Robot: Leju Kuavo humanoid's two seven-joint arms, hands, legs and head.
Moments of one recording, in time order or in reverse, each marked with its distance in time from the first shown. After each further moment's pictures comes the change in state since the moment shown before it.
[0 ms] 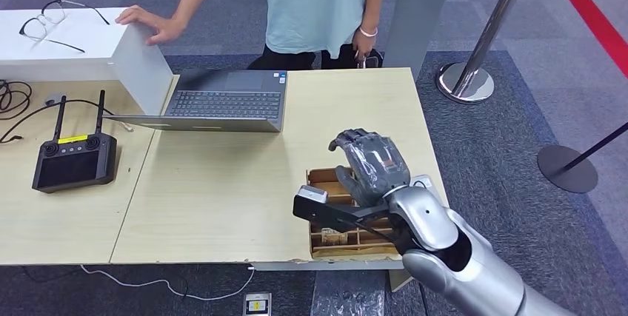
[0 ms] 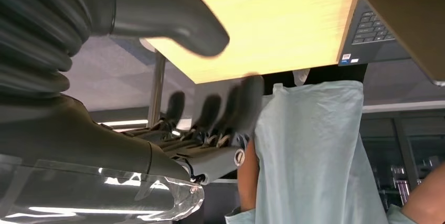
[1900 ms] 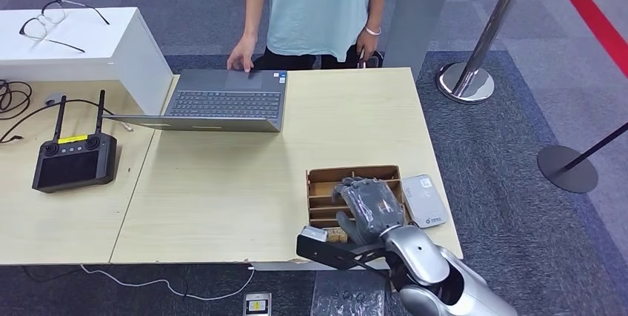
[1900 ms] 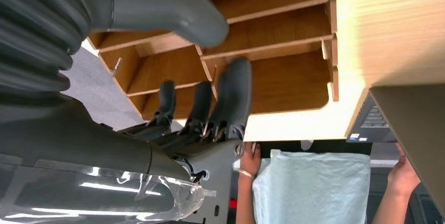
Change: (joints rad) left arm 0.000 0.002 0.017 0.000 -0.006 -0.001 0.006; right arm 0.165 -0.015 0.035 0.049 0.003 -0.045 -0.012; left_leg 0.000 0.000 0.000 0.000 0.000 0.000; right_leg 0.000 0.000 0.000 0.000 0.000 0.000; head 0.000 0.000
